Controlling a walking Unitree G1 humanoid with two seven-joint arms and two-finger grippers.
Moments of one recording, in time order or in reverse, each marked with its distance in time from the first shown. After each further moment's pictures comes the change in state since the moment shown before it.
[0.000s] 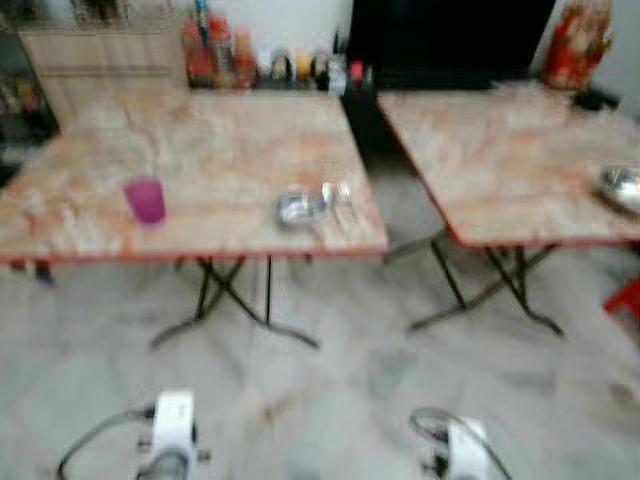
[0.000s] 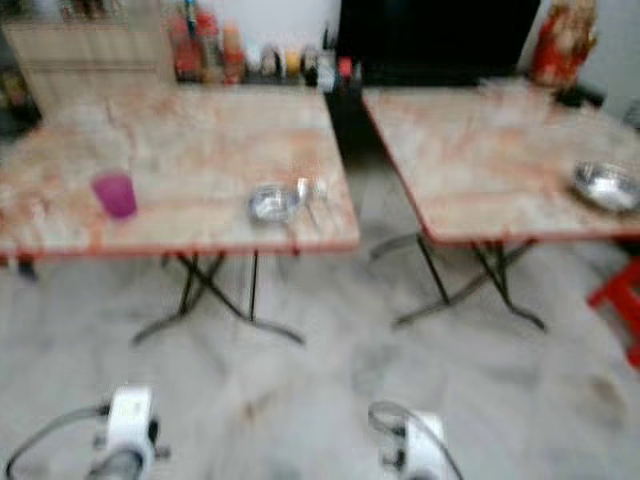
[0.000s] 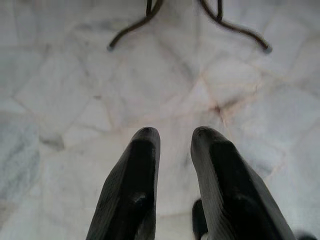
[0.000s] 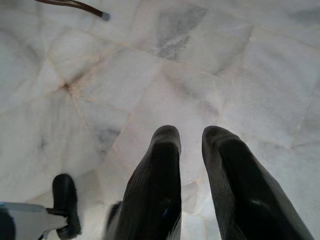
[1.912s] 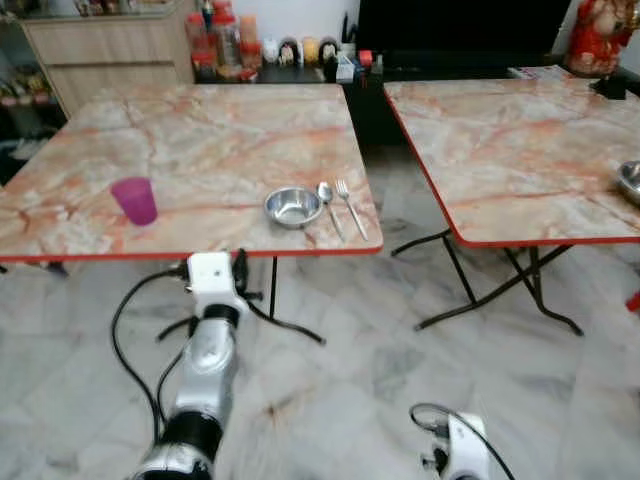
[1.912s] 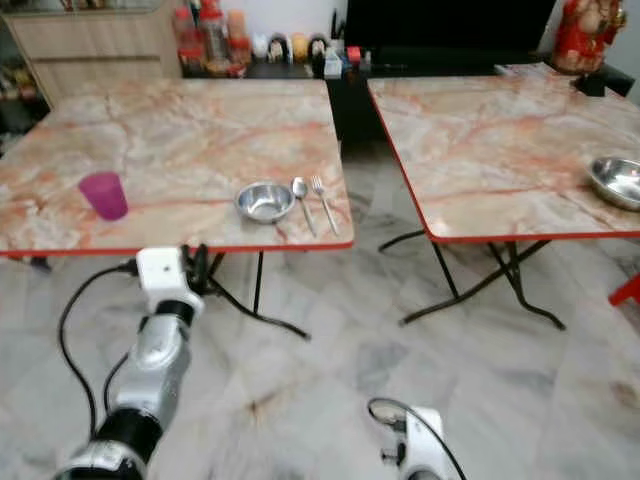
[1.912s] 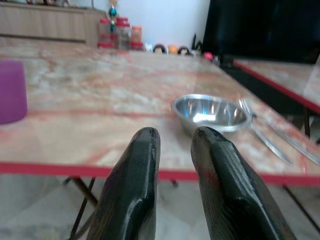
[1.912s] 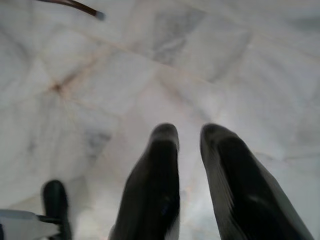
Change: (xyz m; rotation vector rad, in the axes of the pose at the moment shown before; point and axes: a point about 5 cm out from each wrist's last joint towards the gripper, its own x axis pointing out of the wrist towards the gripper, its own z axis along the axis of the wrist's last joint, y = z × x) left arm -0.019 -0.063 0.199 -0.213 -0.808 -0.205; right arm 0.000 -0.010 0.003 -0.007 -0.009 -0.026
